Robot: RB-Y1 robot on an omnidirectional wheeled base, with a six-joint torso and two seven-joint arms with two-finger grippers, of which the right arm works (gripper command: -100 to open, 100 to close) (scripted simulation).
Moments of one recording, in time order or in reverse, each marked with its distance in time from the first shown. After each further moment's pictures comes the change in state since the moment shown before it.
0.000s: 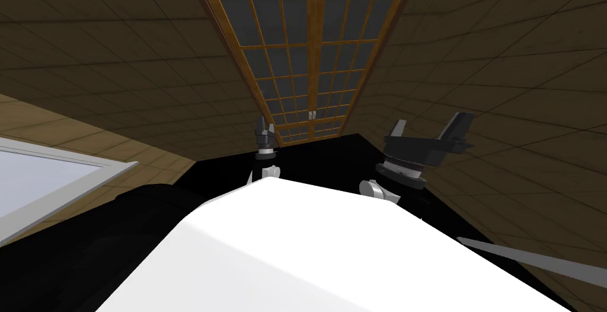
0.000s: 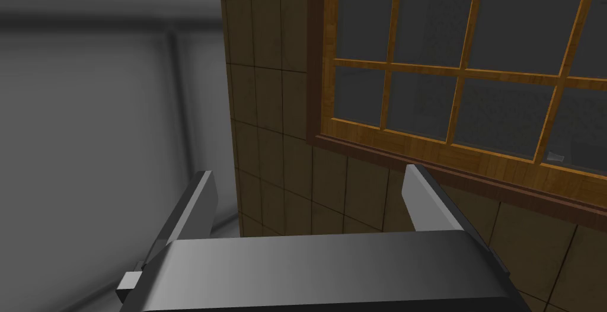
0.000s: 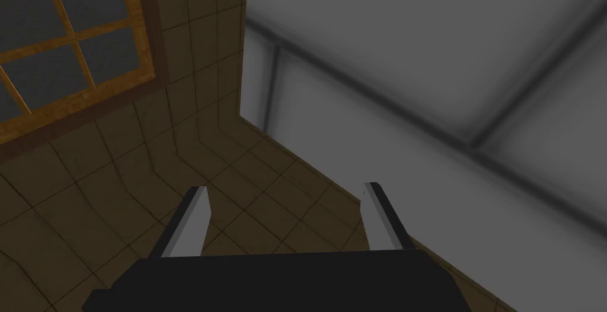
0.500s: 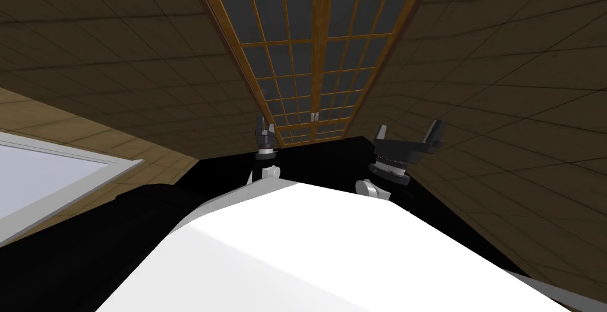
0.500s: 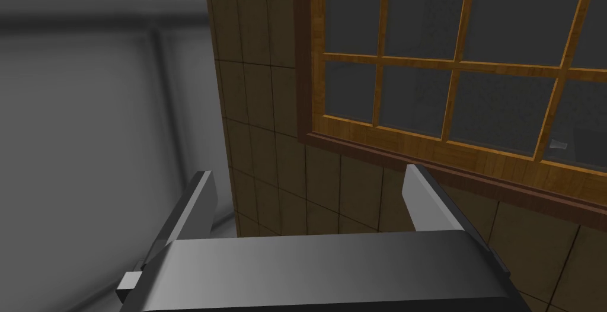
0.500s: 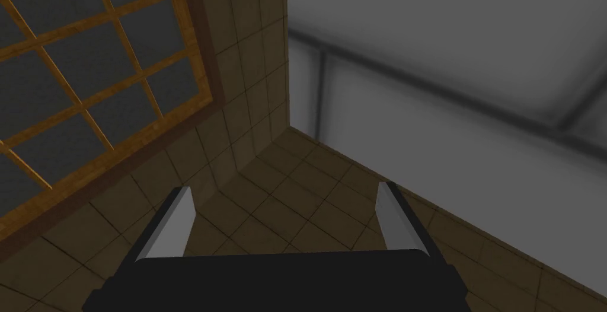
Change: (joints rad) arm -0.015 -0.036 0.031 0.093 -0.049 -0.028 -0.078
